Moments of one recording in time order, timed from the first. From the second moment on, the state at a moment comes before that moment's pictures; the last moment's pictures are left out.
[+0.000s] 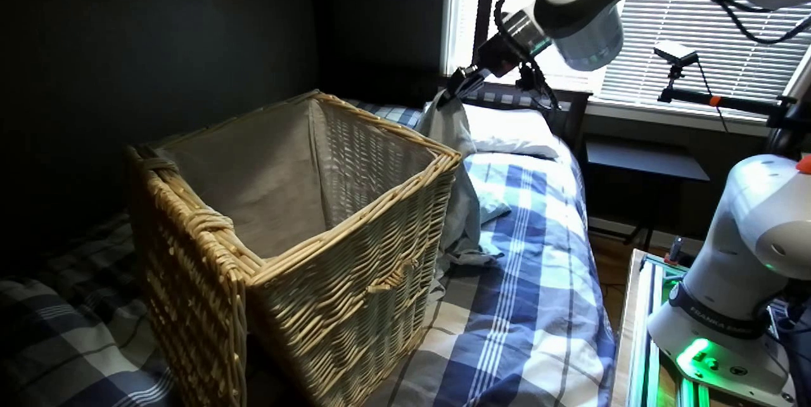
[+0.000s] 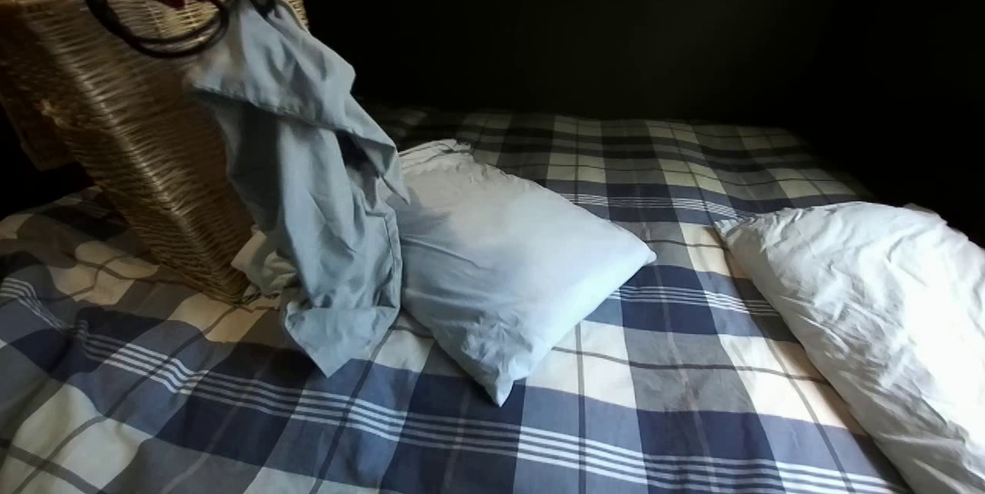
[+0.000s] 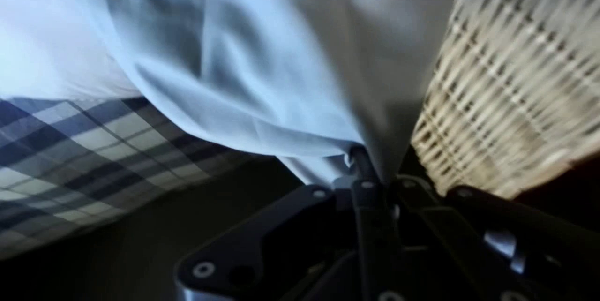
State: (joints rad) arm 0.06 -0.43 0.03 -2.45 0.74 2.74 -0.47
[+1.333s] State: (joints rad) arm 0.32 -0.57 0.00 -2.20 0.69 2.74 -0.59
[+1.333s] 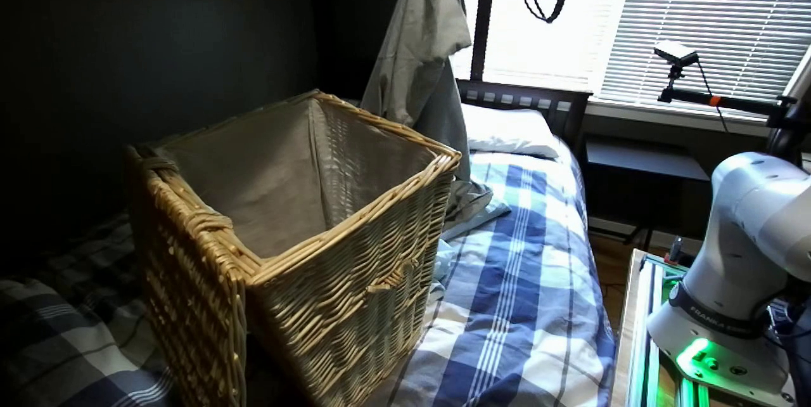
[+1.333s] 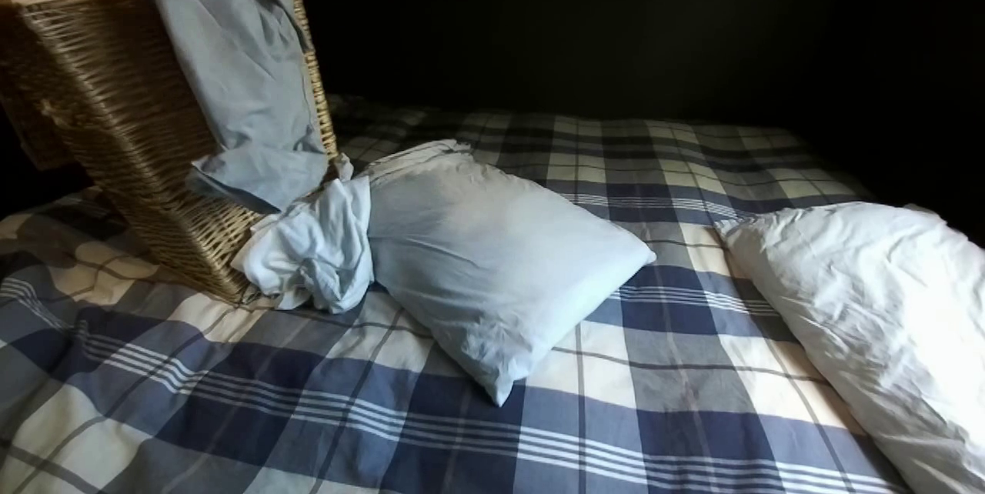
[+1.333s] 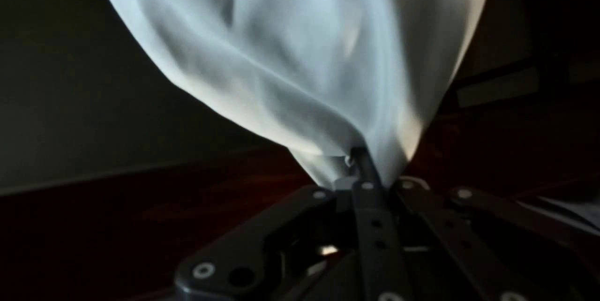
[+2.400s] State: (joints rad) arm 0.88 -0.14 -0.17 -1.86 1.10 2.91 -1.24
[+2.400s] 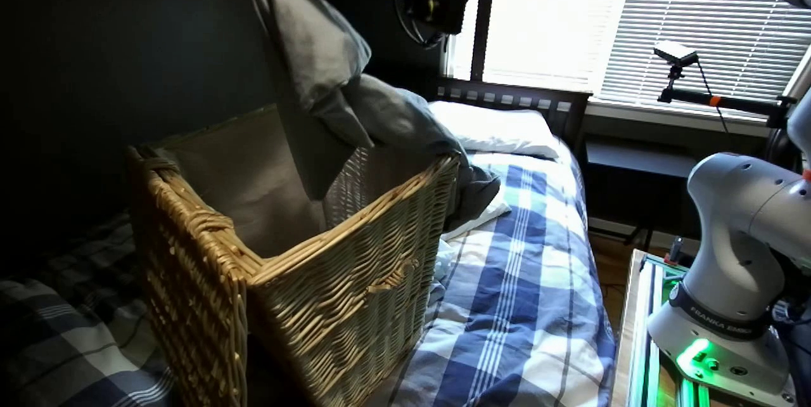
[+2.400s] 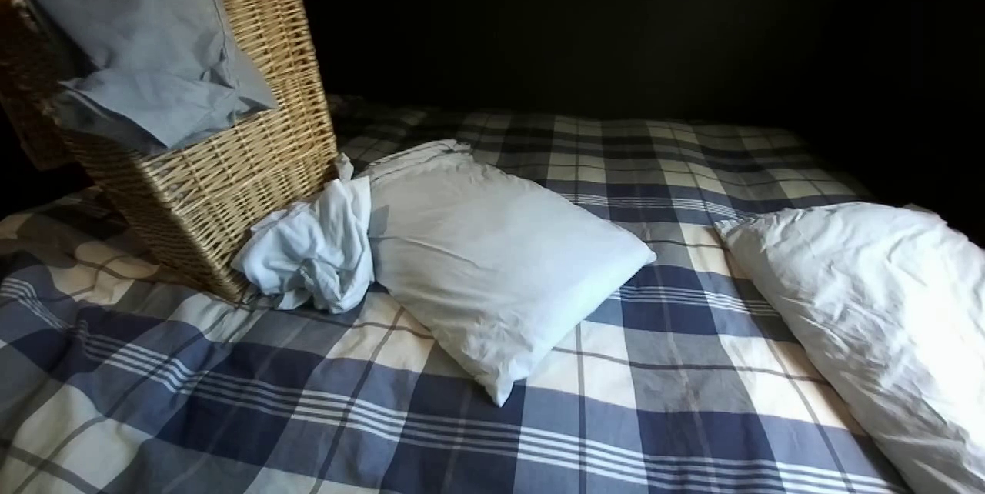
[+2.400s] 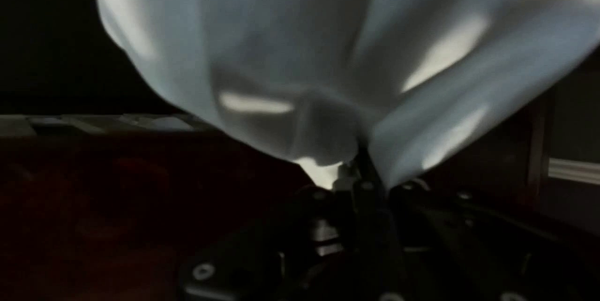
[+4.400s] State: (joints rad) arm 0.32 -0.49 -0.01 -2.03 0.40 1.99 -0.47
